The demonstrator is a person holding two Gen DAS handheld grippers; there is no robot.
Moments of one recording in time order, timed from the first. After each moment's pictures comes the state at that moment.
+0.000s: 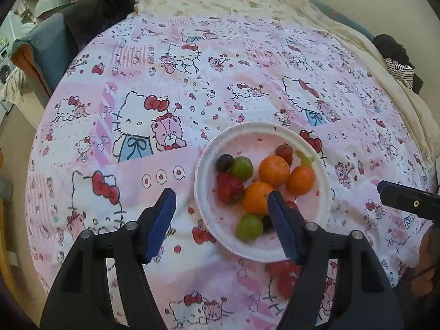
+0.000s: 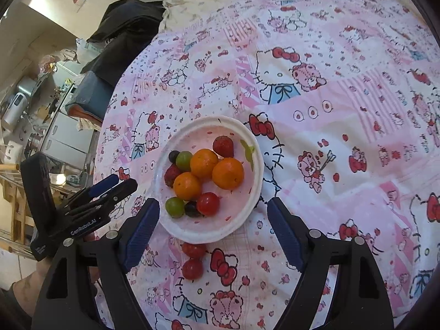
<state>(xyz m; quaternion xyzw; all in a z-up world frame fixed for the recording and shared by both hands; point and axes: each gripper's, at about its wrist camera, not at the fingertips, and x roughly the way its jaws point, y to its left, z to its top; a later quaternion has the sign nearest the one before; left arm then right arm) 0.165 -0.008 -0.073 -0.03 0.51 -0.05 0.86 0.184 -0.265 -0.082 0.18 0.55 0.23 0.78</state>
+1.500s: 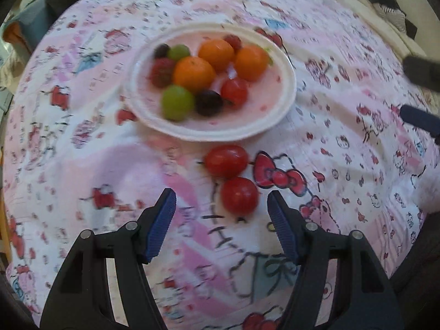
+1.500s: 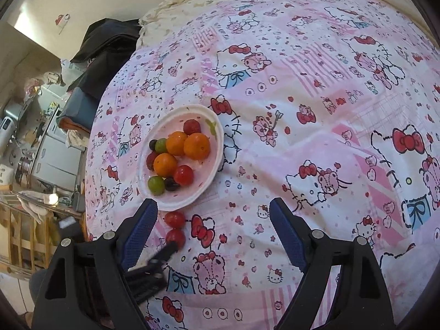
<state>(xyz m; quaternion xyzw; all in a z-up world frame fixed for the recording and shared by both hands) 0.079 -0.096 -0.148 0.01 0.58 -0.05 0.81 0.118 -0.307 -0.084 0.22 0.54 0.16 0.80</state>
